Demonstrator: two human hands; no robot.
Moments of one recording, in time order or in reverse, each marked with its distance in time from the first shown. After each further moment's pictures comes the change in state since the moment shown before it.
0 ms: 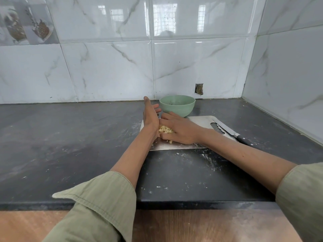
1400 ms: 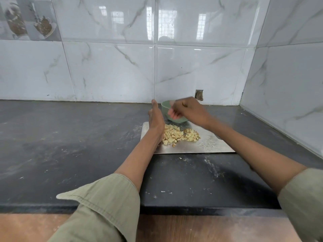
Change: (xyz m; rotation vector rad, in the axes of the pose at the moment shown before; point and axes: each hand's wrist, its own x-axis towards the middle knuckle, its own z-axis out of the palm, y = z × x) left_hand 0.002 -0.003 0.008 0.001 -0.073 0.023; right_hand 0.014 0.003 -0.059 0.626 0.262 0.377
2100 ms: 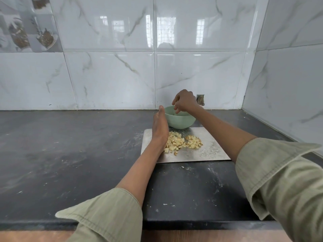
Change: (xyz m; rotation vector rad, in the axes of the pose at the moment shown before) left_hand -0.011 0.000 0.004 0.184 -0.047 0.125; right_hand 0.106 0.036 -0.008 -0.445 0.186 0.421
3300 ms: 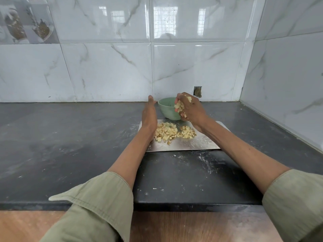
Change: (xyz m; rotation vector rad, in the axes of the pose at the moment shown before) left_hand -0.011 0.013 -0.013 0.067 0.037 0.002; right_hand -0.109 0.029 -0.007 0.915 -0.037 -0.115
